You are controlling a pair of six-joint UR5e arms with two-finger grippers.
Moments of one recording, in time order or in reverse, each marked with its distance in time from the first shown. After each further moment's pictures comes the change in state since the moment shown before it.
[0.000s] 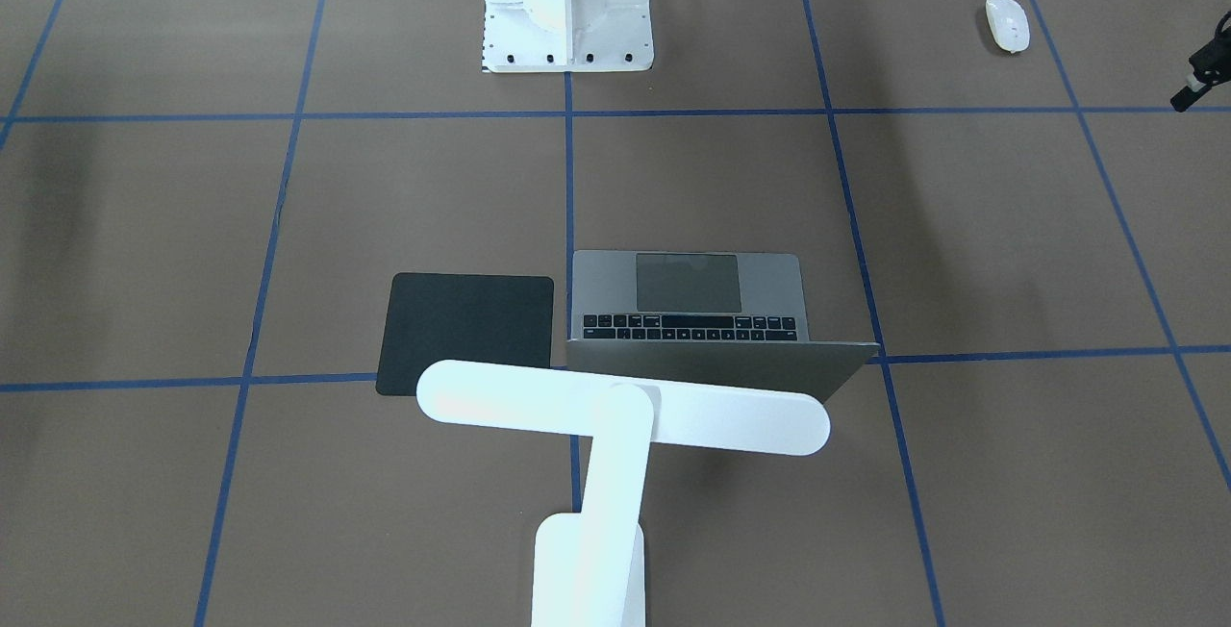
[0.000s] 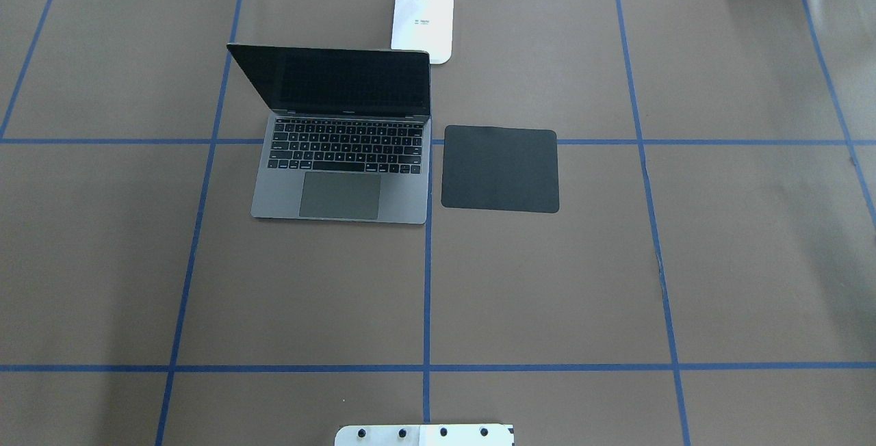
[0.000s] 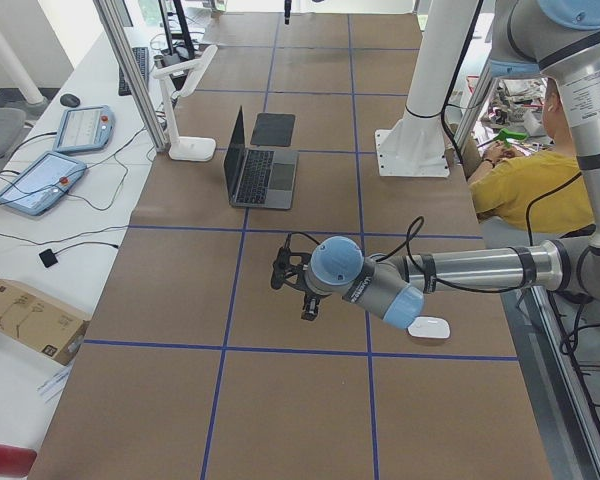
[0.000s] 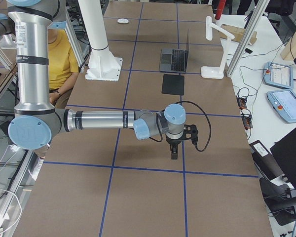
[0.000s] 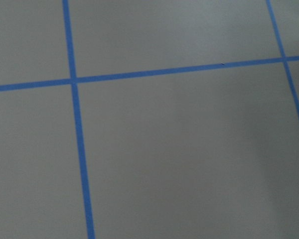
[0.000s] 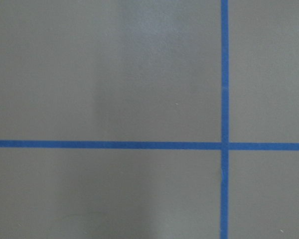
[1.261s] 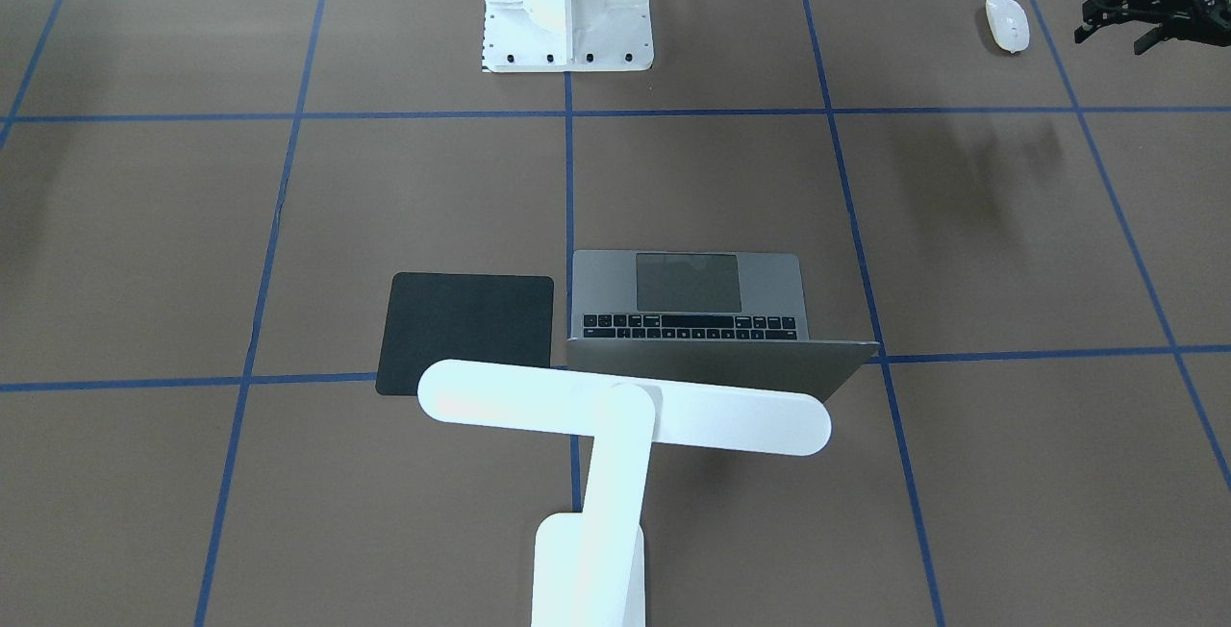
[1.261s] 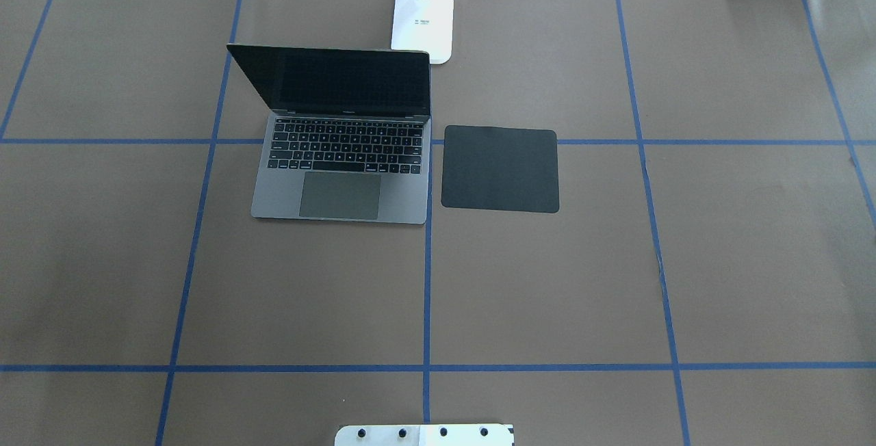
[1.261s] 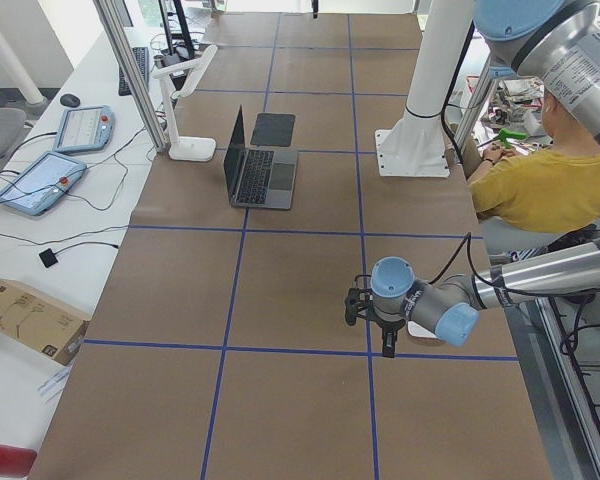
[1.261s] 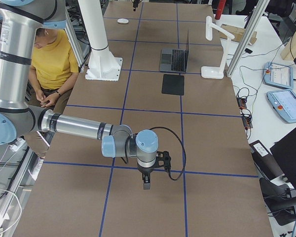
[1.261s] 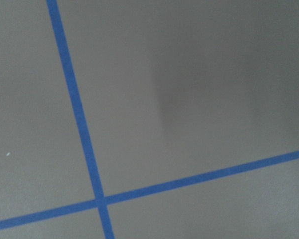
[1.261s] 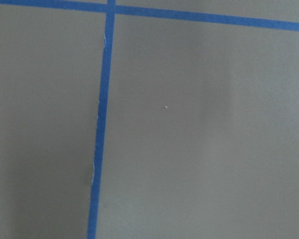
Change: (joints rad) left arm 0.490 0.317 -0.026 -0.145 0.331 -0.214; right arm 0.078 -0.188 0.015 -0.079 -0.123 -0.335
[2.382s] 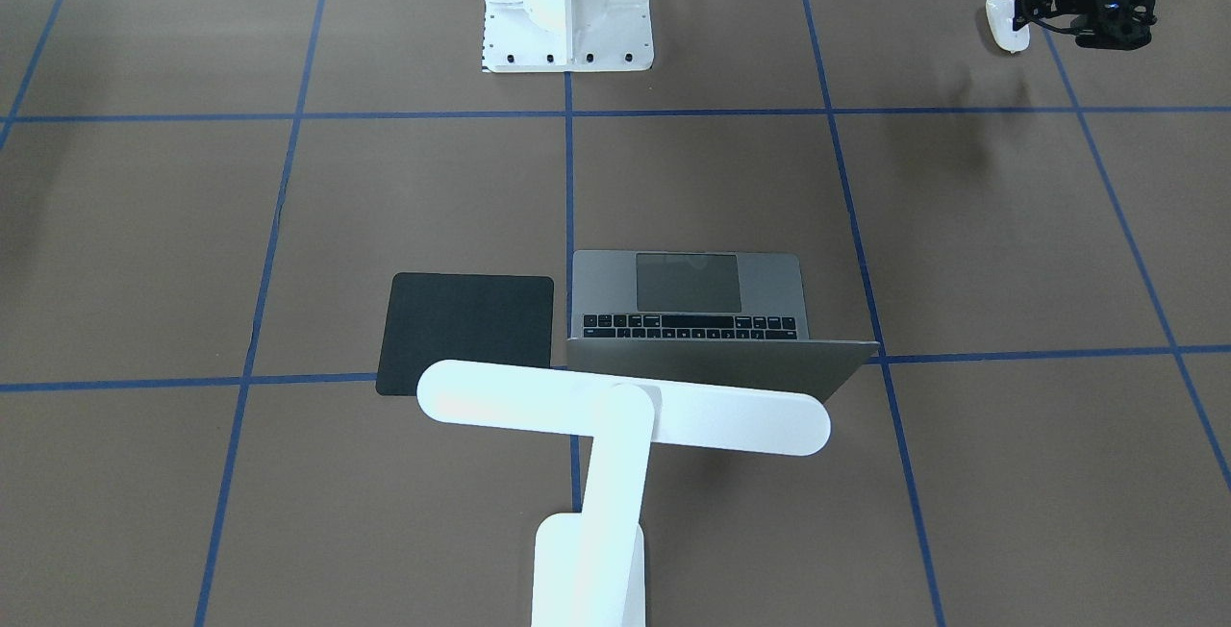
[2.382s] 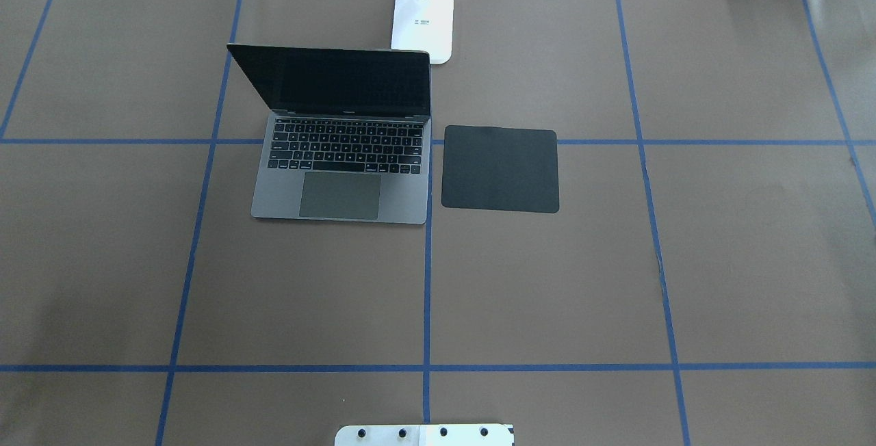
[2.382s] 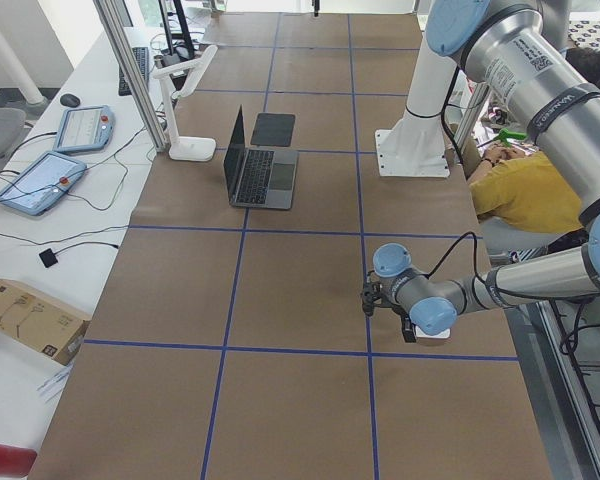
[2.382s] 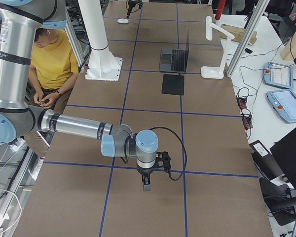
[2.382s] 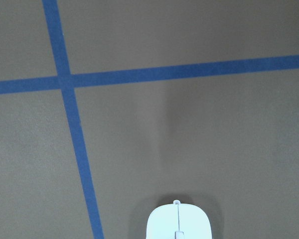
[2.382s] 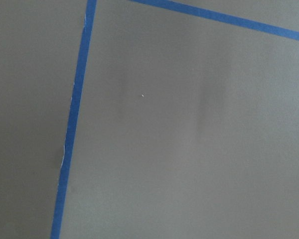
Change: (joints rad) left arm 0.466 0.006 0.005 -0.155 0.093 -0.476; right arm 0.007 -0.004 0.009 -0.013 -0.009 -0.032
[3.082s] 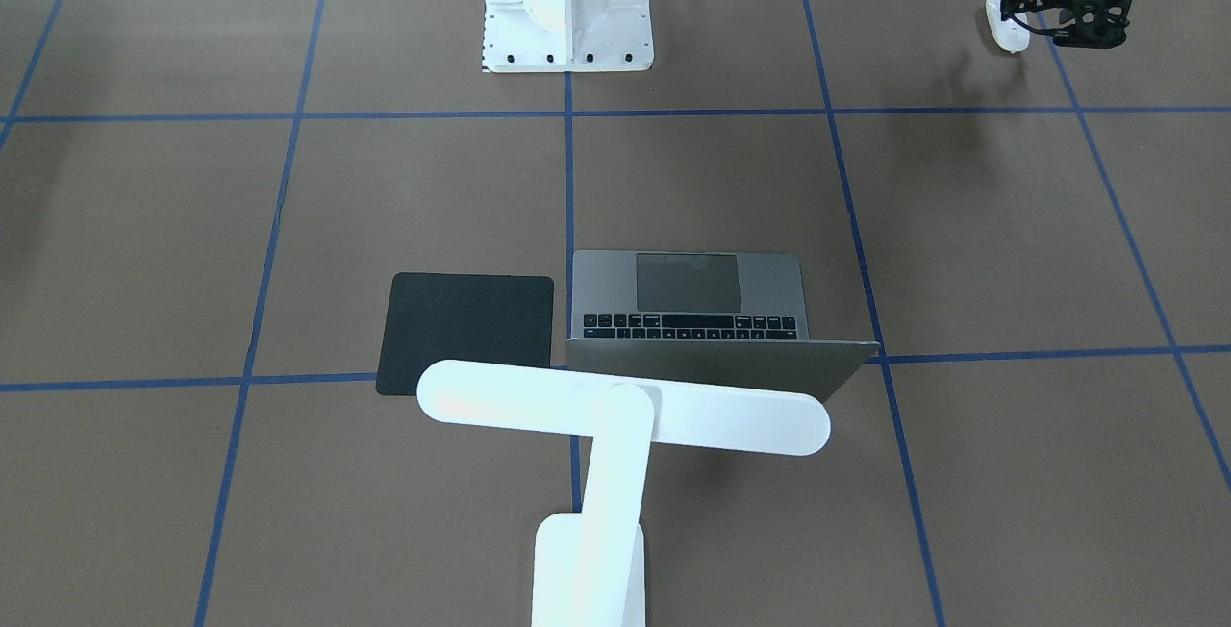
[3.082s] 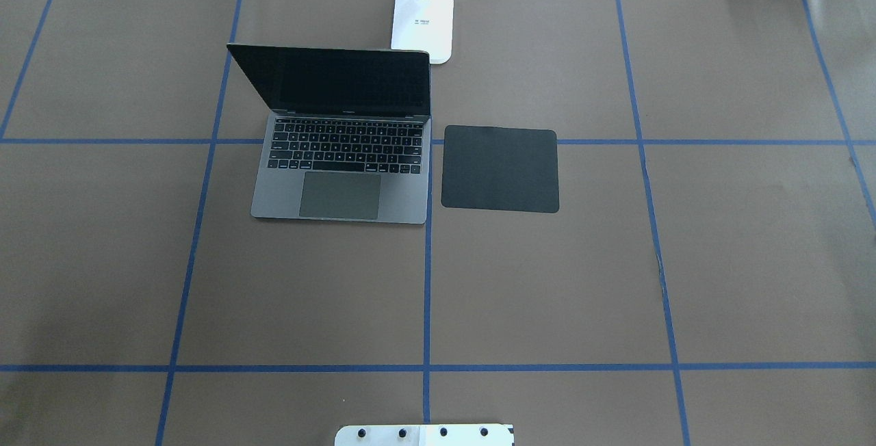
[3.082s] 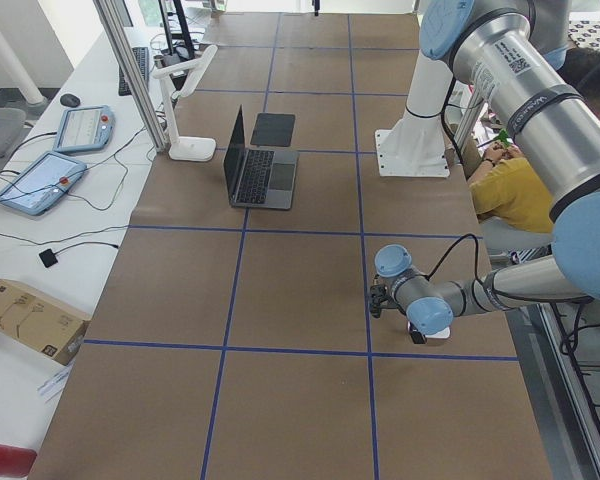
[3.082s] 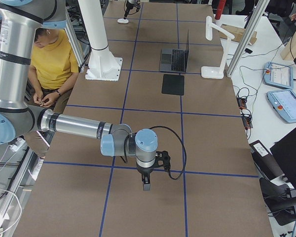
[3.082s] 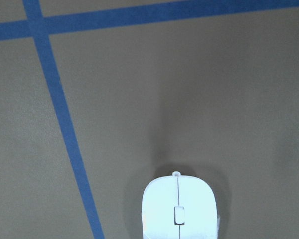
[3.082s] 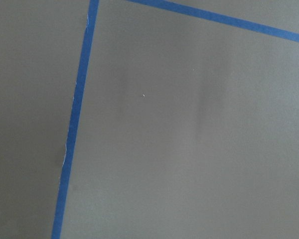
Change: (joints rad) left arm 0.118 -0.009 0.020 -0.001 0.001 -0.060; right arm 0.000 -0.003 0.008 0.000 -0.004 0.000
